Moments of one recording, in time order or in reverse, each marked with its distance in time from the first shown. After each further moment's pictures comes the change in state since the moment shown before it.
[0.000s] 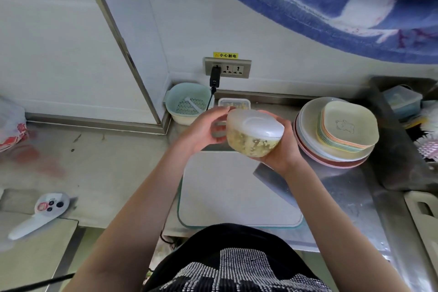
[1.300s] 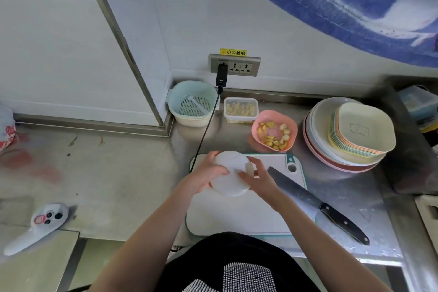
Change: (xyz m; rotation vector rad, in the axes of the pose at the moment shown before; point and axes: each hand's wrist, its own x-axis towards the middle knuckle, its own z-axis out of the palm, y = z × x) left_hand 0.014 -0.098 -0.041 0.305 0.170 -0.296; right_hand 0.026 0.097 -0.021 -0.930 0.213 -0.017
